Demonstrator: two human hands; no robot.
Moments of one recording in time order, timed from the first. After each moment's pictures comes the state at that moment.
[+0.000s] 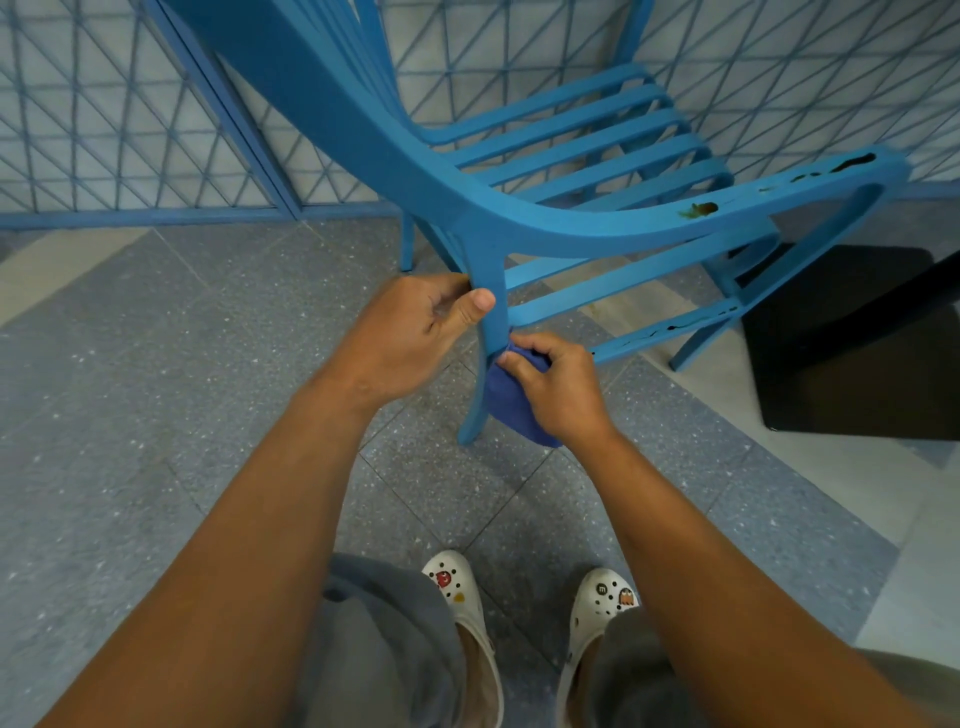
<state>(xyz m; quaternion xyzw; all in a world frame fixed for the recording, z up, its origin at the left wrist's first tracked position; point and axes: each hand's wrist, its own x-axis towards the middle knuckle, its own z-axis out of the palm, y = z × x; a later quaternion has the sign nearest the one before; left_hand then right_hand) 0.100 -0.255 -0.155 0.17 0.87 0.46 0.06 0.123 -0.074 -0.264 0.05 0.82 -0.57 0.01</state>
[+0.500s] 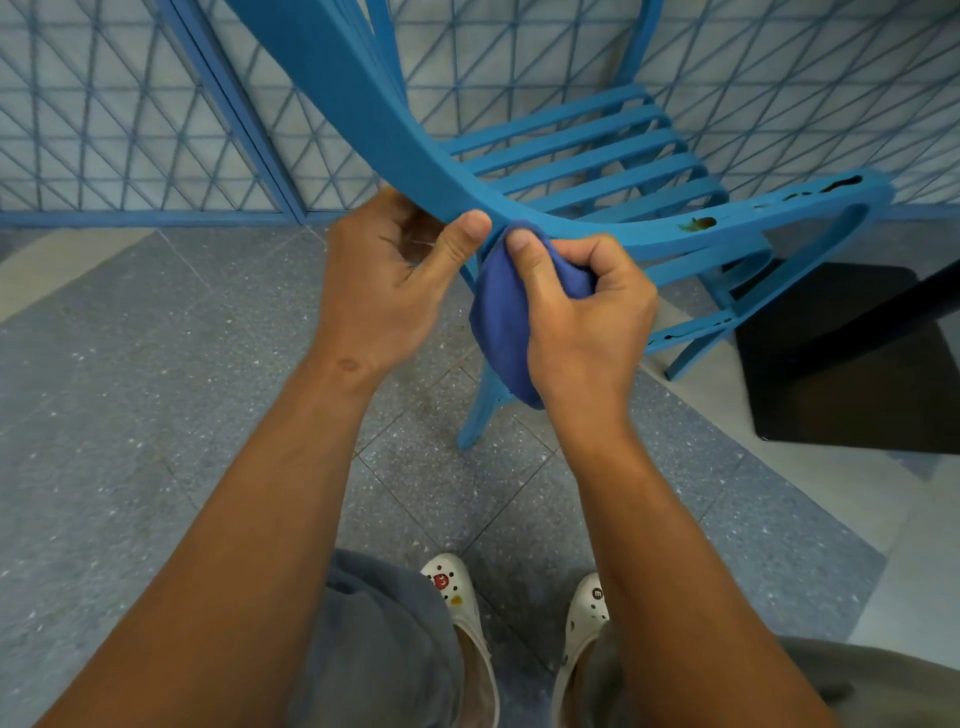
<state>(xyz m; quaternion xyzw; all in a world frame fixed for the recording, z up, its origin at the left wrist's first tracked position) 0.104 -0.254 -0.108 0.14 0.78 0.59 -0.16 0.134 -0.114 -0.131 0.12 0.73 -0.62 -0.28</state>
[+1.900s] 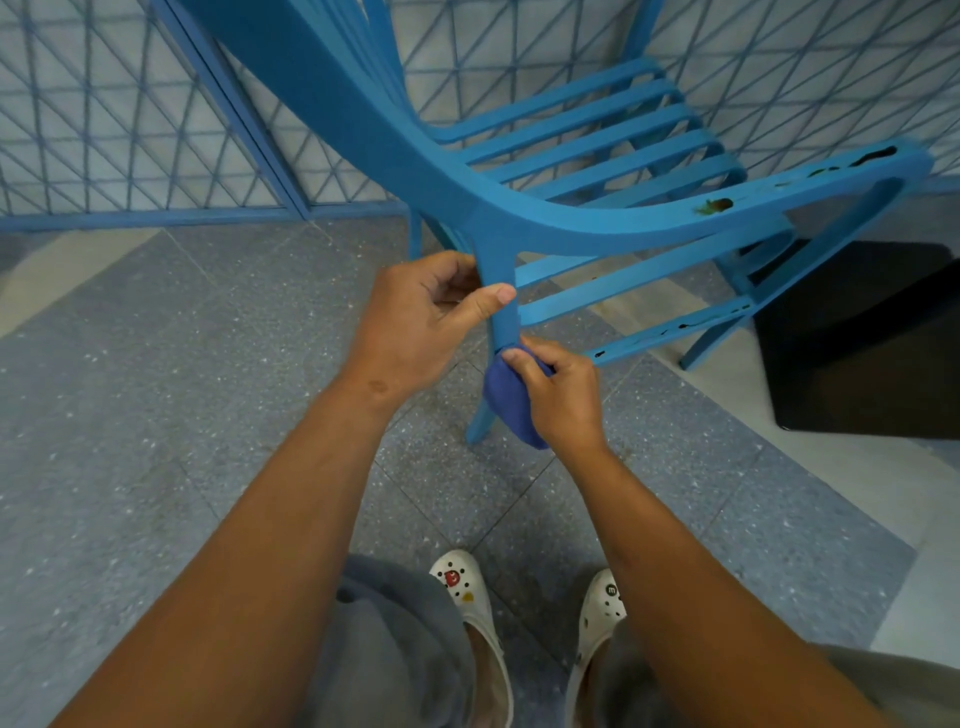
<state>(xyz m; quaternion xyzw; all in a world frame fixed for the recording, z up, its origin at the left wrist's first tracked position) 0.096 -0.246 -0.165 0.12 0.80 0.59 -0.01 0.131 -0.093 -0.268 0.10 0.80 -0.59 -0.05</state>
